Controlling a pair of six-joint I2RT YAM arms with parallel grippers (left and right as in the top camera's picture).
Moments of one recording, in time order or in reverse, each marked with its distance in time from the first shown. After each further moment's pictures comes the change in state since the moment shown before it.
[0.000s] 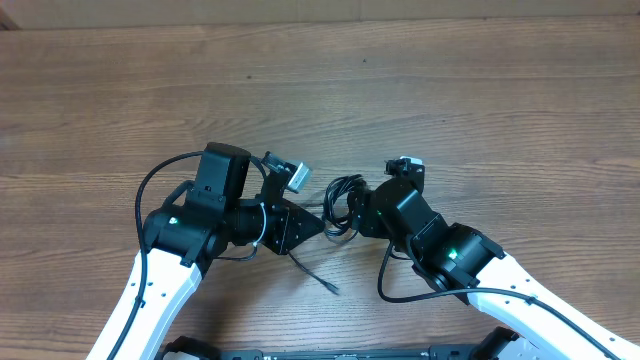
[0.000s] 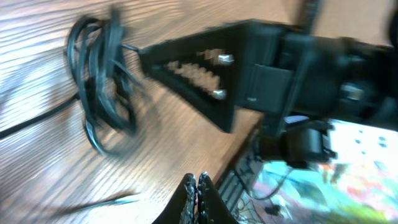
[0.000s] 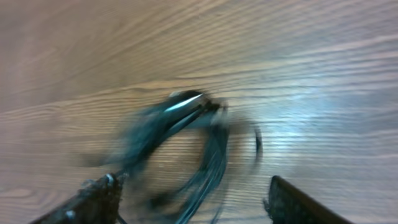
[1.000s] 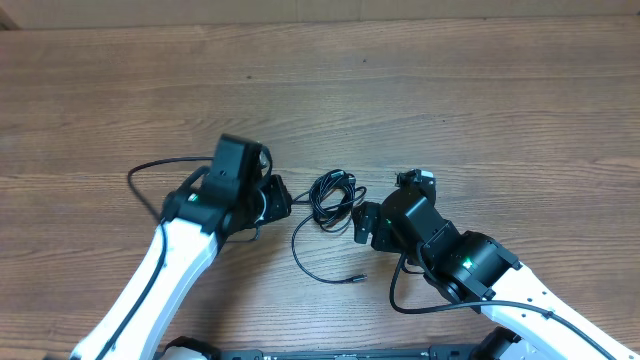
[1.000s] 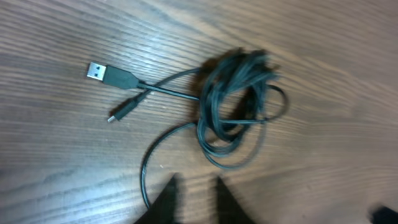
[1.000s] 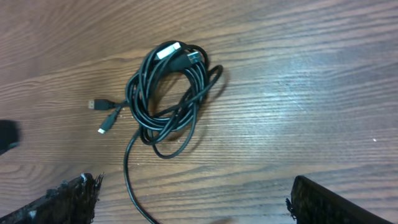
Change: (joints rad) left arm 0.000 0.177 0.000 0.076 -0.527 -0.521; right arm 0.000 -0.075 0.000 -0.166 -0.043 0.019
